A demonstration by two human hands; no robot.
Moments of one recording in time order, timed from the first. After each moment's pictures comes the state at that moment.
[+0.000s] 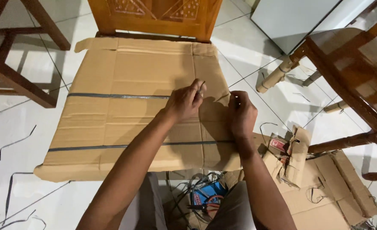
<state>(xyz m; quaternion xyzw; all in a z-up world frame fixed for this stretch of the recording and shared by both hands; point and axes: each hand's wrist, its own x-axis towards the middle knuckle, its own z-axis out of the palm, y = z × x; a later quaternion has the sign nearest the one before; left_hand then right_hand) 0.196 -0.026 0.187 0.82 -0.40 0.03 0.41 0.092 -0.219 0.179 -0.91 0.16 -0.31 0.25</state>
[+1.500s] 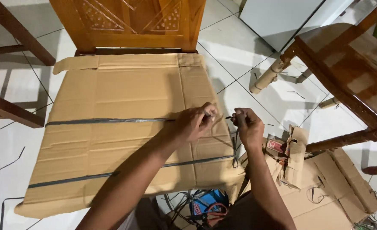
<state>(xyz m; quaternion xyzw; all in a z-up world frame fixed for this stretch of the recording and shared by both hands) 0.184 -0.071 0.193 0.74 -0.49 0.00 0.47 0.085 -0.281 0.140 -0.77 0.19 -0.30 0.53</state>
